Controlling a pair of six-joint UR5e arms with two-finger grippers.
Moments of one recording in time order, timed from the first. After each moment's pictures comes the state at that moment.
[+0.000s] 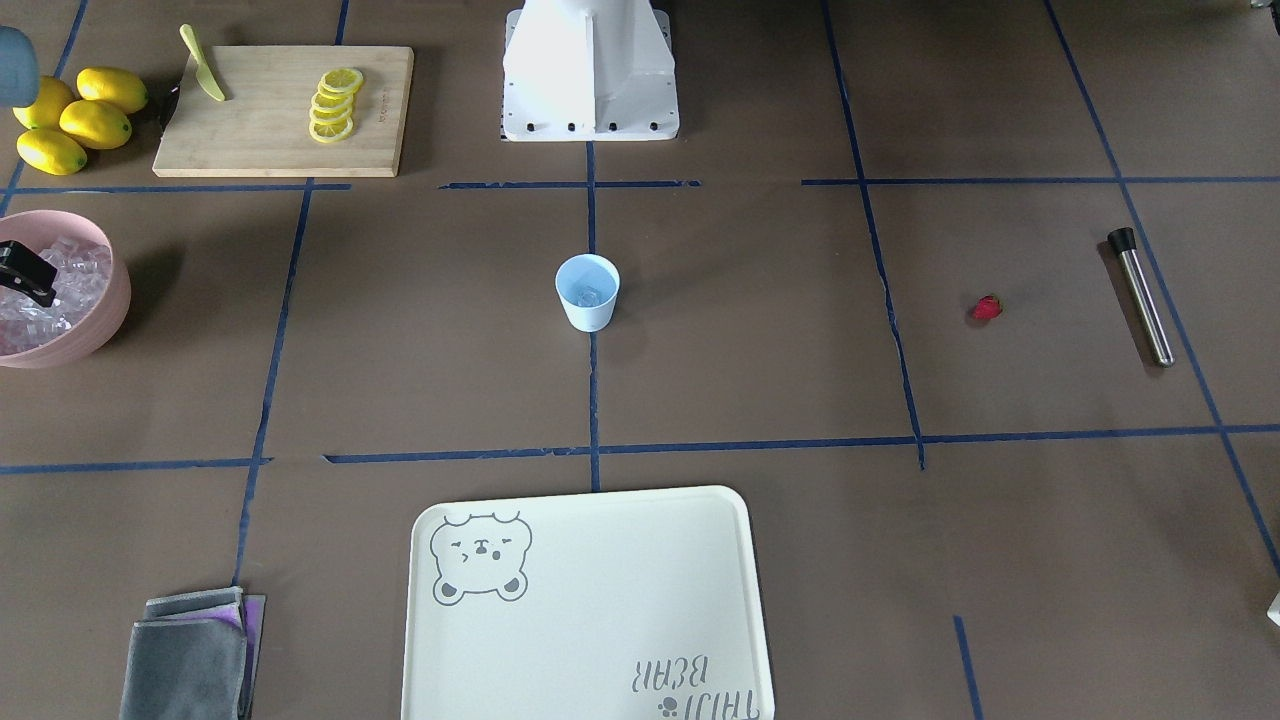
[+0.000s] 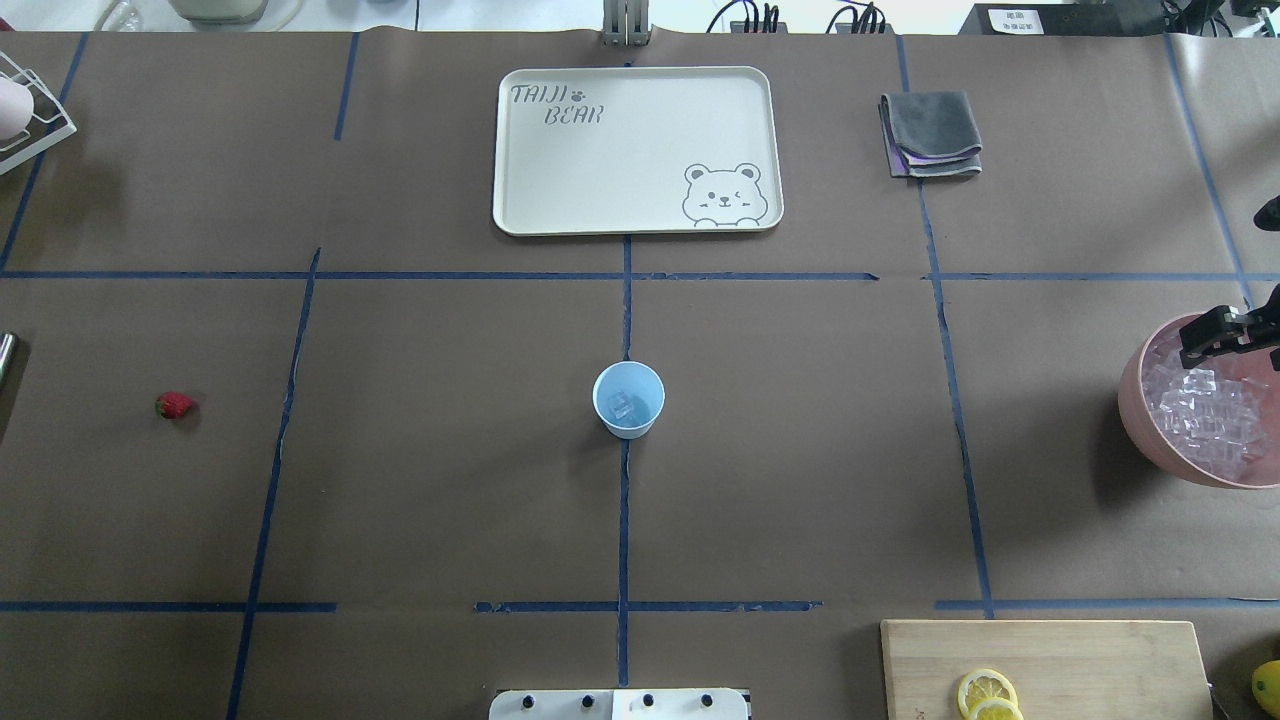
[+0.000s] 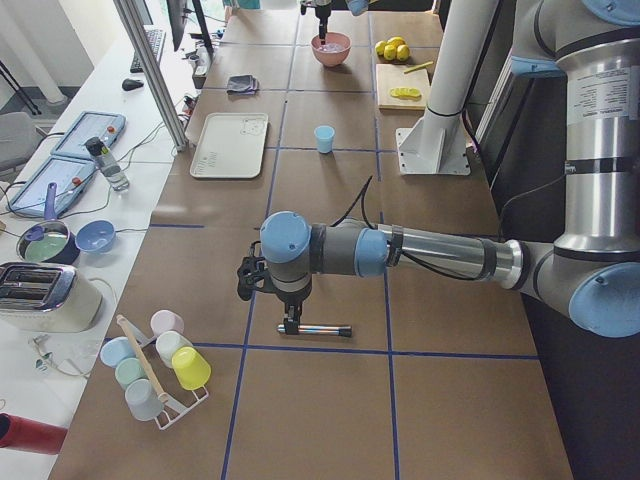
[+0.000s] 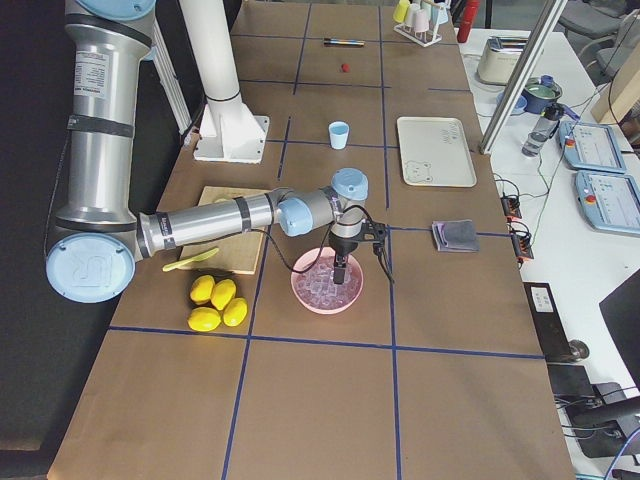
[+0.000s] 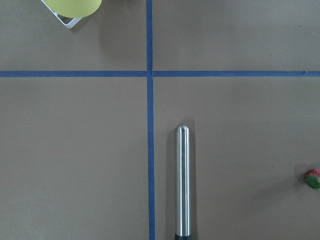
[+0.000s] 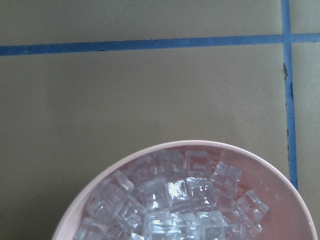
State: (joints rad) left arm -1.58 -1.47 -1.80 -1.47 -2.43 -0.01; right arm 1.10 -1.68 1.86 -1.44 2.18 0.62
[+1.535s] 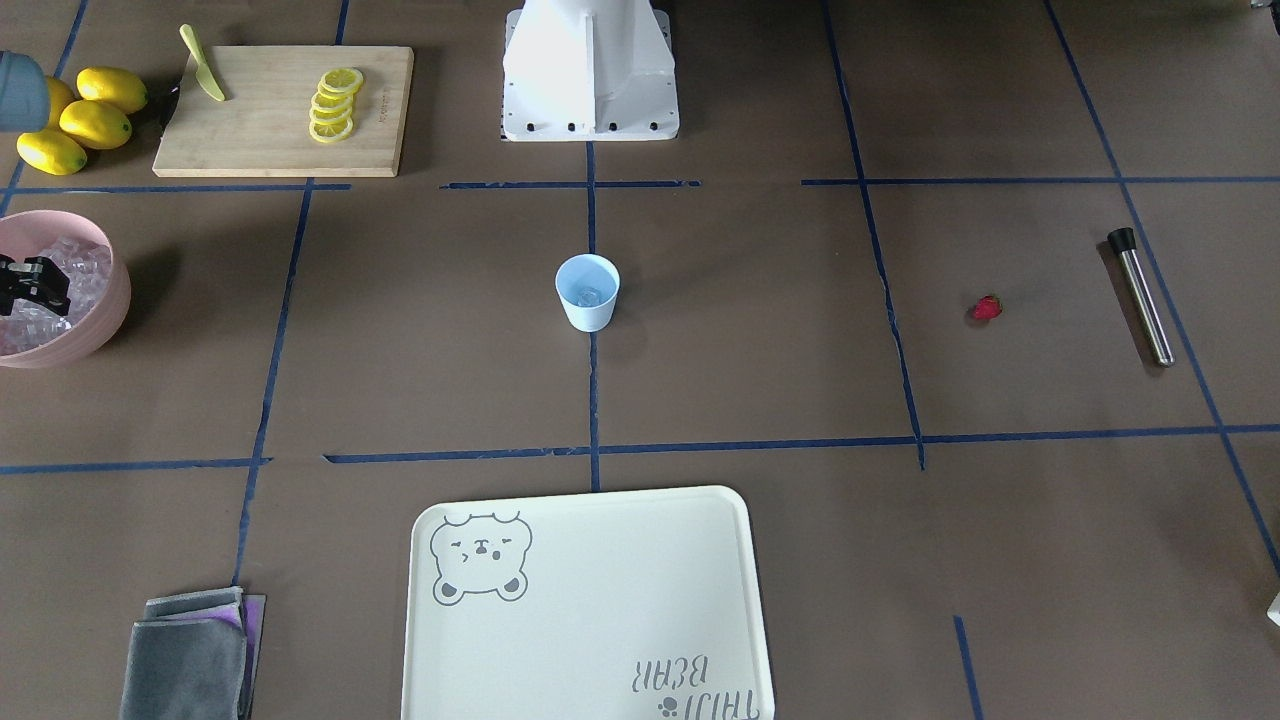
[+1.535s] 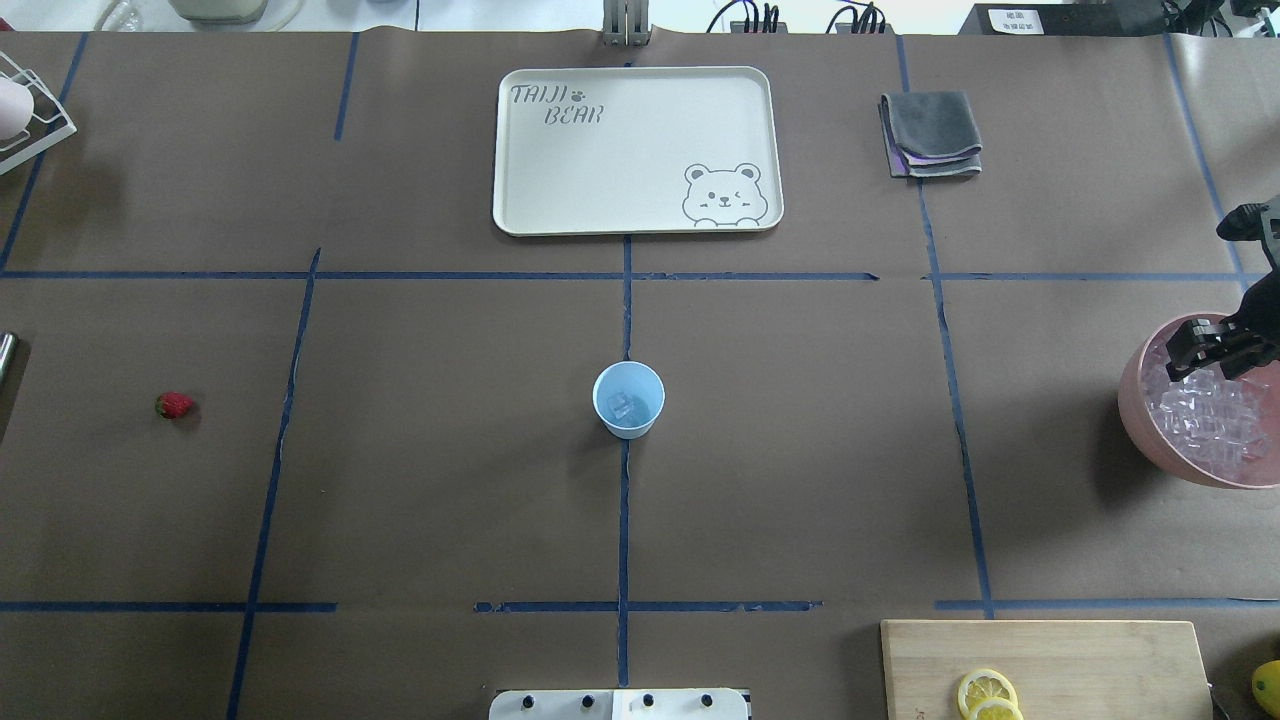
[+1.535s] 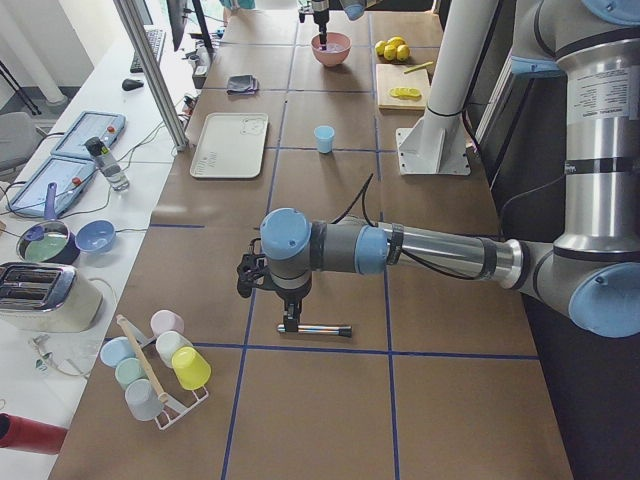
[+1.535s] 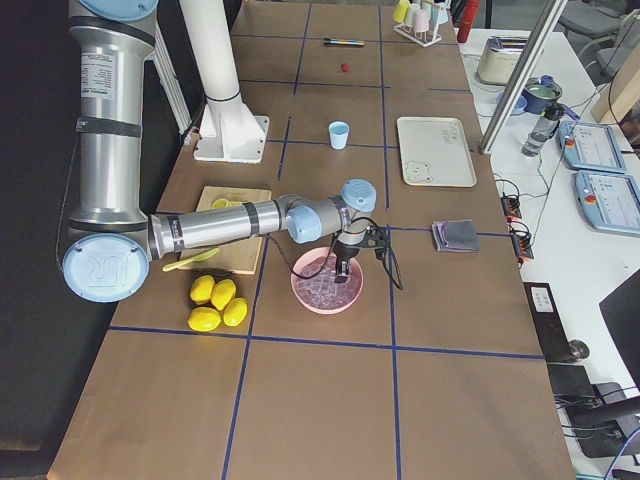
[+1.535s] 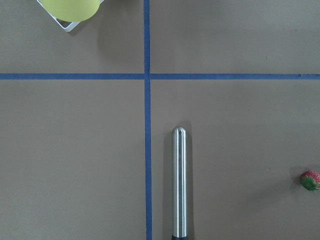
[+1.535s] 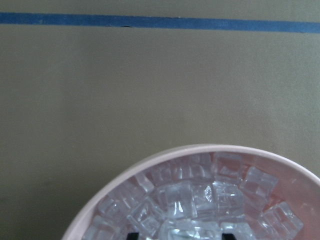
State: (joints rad) left arm -1.58 -1.47 -1.81 -1.47 -2.43 -0.01; right arm 1.09 -1.65 1.79 -1.44 2.23 0.53
